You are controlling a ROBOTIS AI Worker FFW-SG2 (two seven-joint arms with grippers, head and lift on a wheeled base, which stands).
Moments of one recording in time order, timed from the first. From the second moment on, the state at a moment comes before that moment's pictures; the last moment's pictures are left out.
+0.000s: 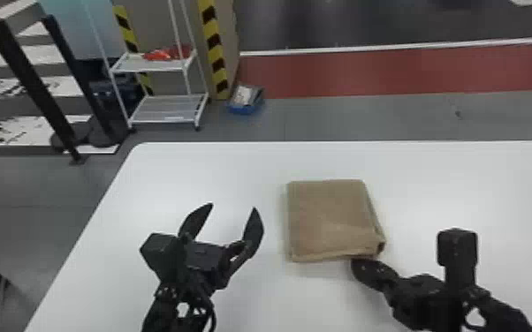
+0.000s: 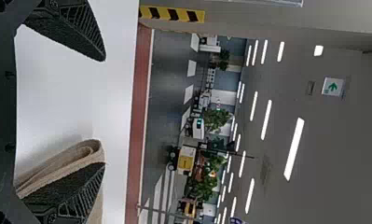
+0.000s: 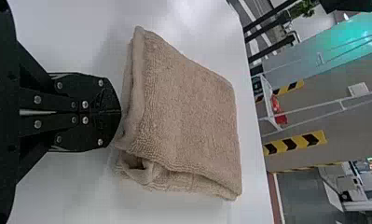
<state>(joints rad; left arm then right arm) 0.34 0.01 -0.02 -1.77 0.13 -0.09 -0.17 0.25 0.00 0.03 -1.90 -0.04 0.69 0.54</state>
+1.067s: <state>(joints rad) 0.47 0.00 0.18 -1.84 0.08 -0.17 -0.22 0.55 0.00 -0.09 -2.06 -0.12 -0.01 0.23</state>
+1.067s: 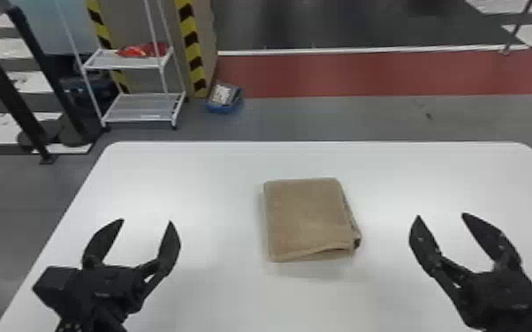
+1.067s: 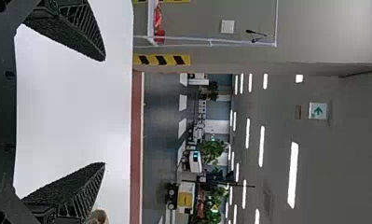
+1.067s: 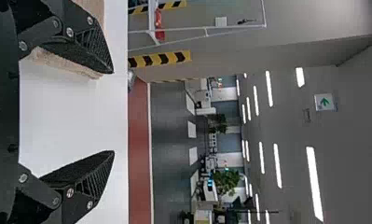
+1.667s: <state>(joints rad) 0.56 0.00 0.08 -1.97 0.01 -0.11 0.01 0.57 0.00 -0.06 -2.03 -0.14 -0.05 0.21</state>
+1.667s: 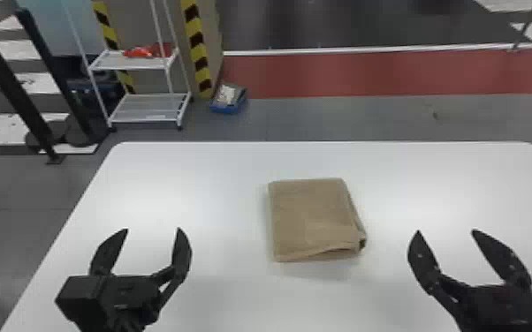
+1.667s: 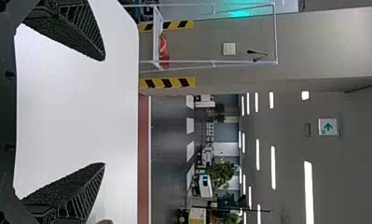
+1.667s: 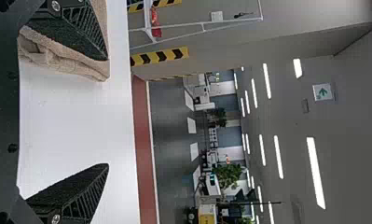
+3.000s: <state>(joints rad) 0.56 0.00 0.08 -1.96 0.02 -0.11 0.02 0.57 0.00 -0.03 -2.02 -0.13 -0.05 0.20</state>
